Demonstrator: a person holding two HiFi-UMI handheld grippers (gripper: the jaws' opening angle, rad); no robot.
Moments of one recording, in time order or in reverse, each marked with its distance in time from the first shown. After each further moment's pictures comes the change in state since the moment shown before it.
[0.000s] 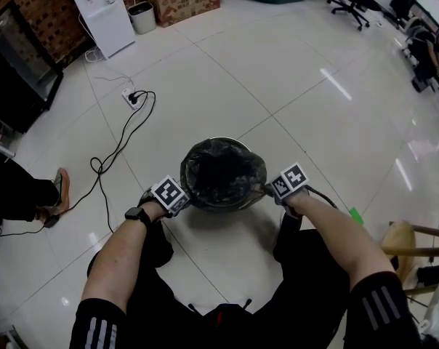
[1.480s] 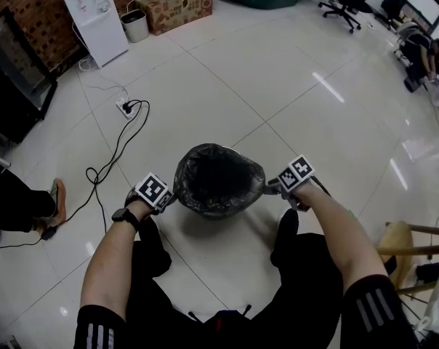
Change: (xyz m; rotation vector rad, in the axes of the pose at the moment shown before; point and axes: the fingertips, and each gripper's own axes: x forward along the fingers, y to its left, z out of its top) left arm -0.033 0.057 -0.001 -0.069 -0.010 0.081; right arm -0.027 -0.018 0.023 0.026 0.008 0.113
